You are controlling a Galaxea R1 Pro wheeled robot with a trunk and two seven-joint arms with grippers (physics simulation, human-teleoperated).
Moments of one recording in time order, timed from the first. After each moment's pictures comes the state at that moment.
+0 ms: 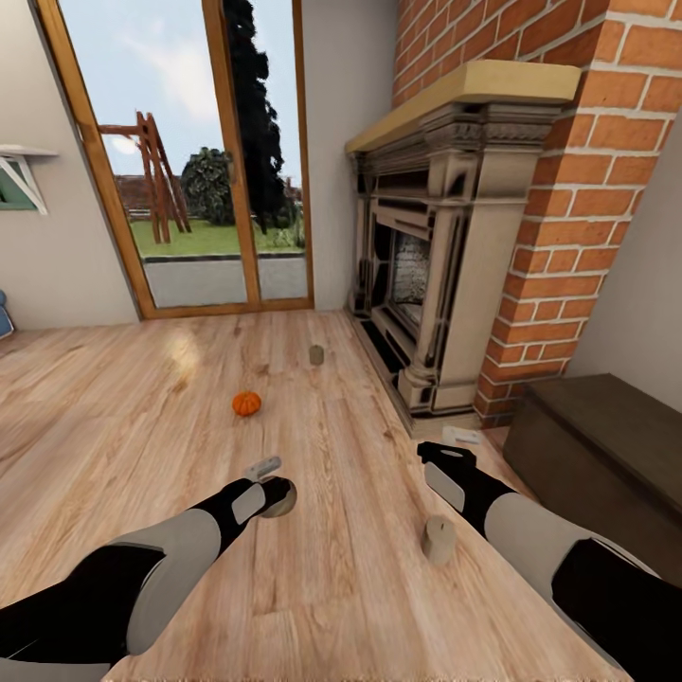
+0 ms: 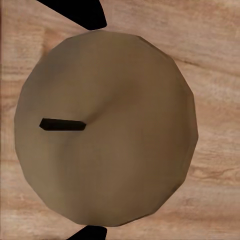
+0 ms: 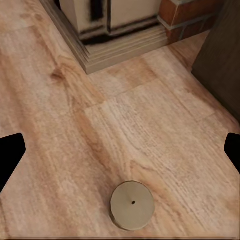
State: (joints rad) left arm -1.00 -0.11 -0.08 -0.02 0.54 0.15 0.20; right arm -1.01 -0.02 0.85 -0.32 -1.00 0.08 -0.55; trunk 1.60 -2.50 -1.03
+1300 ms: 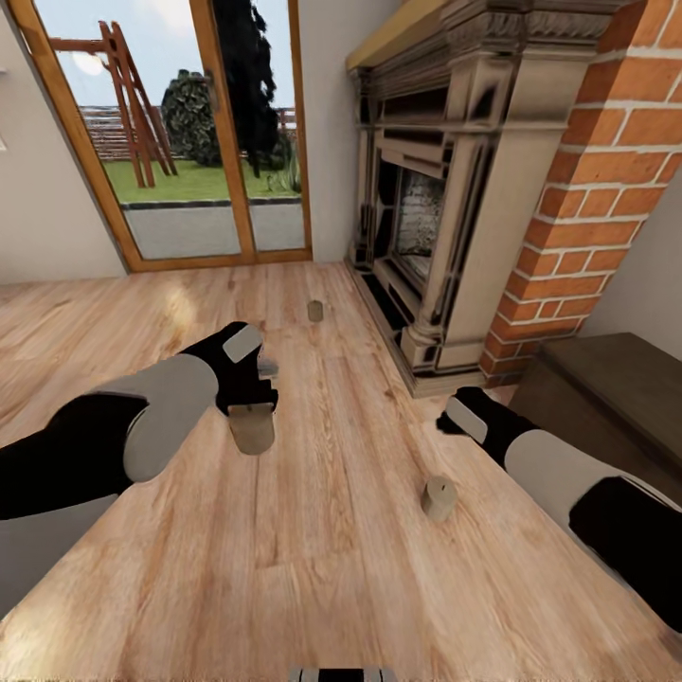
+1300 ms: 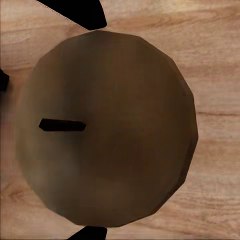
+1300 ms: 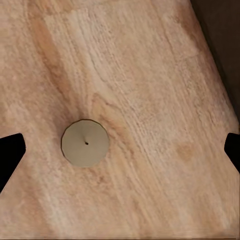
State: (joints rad) left arm -1.53 -0.12 -0.06 -0.03 0.62 1.00 0.68; right arm -1.22 -0.10 0.84 -0.33 -1.02 0.62 -0.54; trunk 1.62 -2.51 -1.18
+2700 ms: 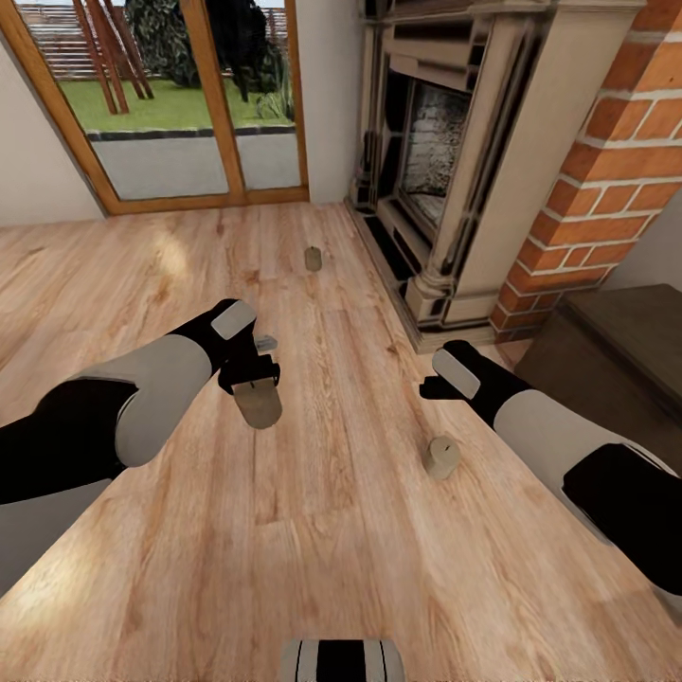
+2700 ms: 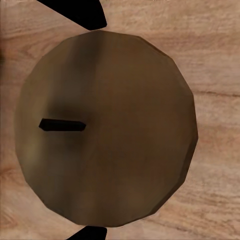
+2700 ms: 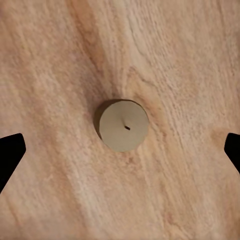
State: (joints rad) left arm -1.58 -0.10 -0.06 -0.07 0.72 0.95 0.69; right arm -1.35 -0.06 0.77 -0.42 -1.08 0.81 -0.64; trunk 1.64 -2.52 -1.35
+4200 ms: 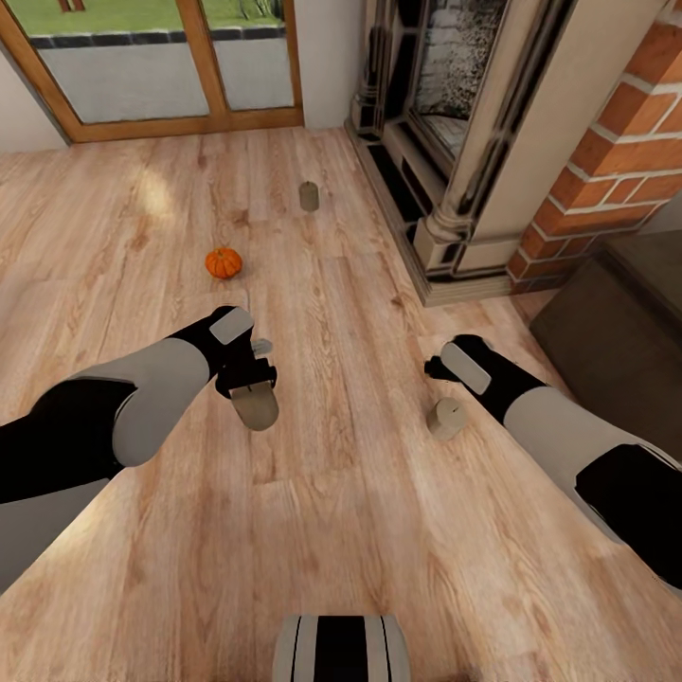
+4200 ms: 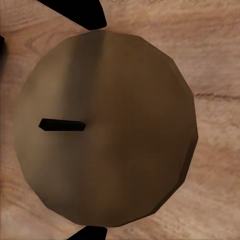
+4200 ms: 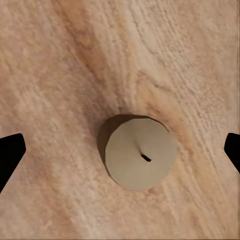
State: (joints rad) left arm -1.58 -0.09 -0.06 -0.02 0.72 0.87 0.68; right arm -1.35 -0.10 0.76 -0.47 -1.08 0.60 -0.64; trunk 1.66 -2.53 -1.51
